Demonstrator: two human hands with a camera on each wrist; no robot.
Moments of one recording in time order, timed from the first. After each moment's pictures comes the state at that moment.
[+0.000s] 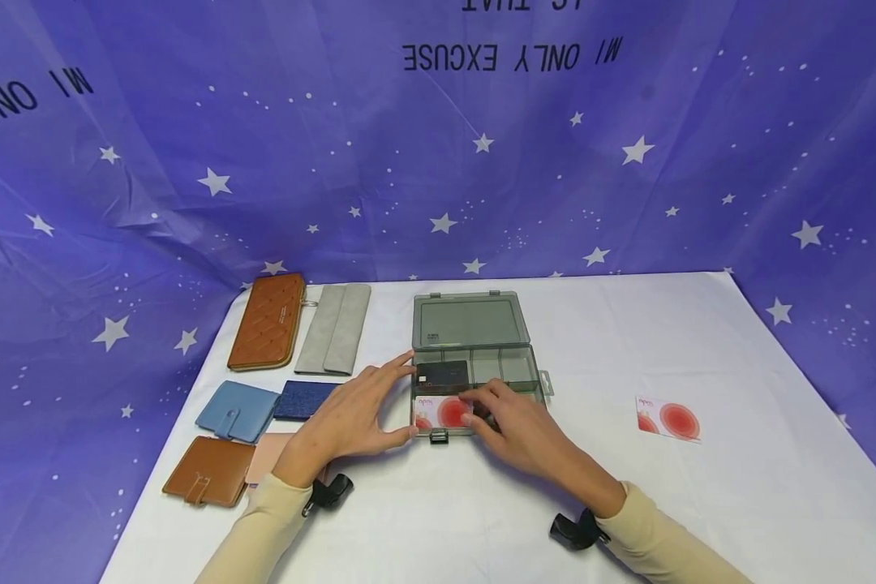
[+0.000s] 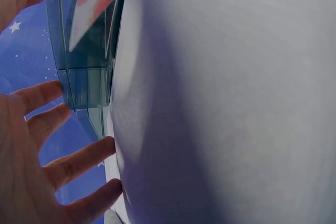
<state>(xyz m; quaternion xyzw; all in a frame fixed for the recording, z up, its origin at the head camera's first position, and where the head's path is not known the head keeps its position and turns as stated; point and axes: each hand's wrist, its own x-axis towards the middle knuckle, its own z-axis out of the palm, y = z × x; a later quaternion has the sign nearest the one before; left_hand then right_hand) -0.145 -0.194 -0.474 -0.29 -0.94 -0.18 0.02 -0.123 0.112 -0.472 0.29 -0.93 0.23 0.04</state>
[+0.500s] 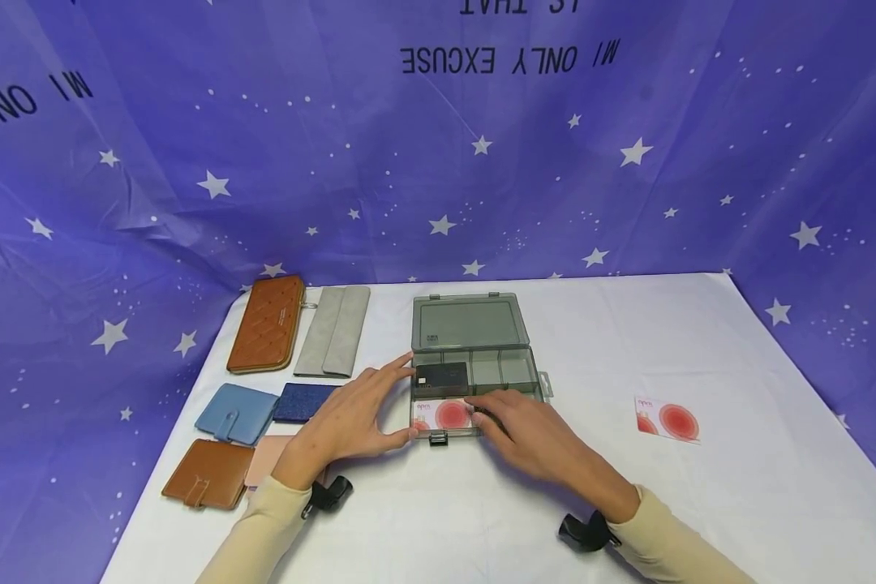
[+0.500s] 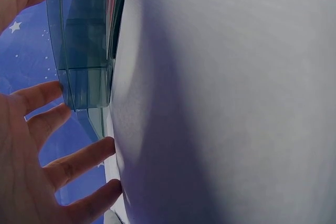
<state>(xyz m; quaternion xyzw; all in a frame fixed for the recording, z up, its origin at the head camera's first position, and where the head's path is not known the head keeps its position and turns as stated) -0.145 -0.194 -0.474 -0.30 -0.94 -0.18 0.04 -0.119 0.125 -0.457 0.30 -0.92 0.24 0.01</state>
